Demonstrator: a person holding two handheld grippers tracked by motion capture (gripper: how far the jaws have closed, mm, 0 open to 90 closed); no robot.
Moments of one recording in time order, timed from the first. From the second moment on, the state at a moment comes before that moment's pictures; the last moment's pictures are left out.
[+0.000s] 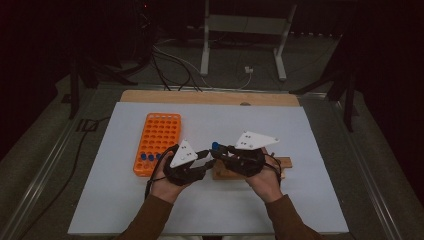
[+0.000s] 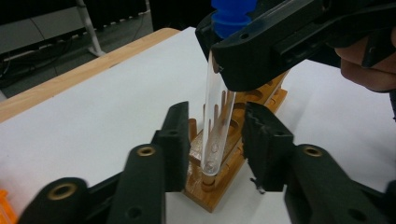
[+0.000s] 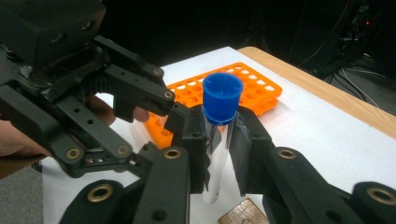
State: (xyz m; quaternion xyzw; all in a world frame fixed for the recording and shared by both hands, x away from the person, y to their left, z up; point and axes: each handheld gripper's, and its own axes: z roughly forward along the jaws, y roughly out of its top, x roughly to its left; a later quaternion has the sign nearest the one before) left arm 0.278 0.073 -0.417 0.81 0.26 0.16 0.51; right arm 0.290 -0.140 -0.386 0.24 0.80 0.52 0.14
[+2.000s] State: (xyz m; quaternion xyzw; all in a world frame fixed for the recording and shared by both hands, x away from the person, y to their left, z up) left arm 0.283 0.163 -0.398 0.74 0.36 0.20 0.53; right arm 0.305 -0.193 -0.412 0.35 0.77 0.52 0.14
